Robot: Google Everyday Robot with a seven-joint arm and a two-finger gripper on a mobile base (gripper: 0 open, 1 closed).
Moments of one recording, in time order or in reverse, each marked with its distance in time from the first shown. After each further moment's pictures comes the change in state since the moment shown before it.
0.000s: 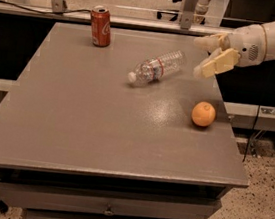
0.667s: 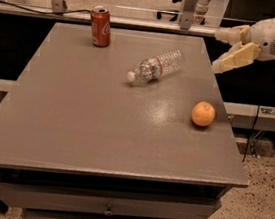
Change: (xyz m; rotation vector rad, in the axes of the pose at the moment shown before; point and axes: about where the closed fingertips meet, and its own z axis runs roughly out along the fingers) arm 0.003 -0.024 -0.047 0.109 0.018 -0.040
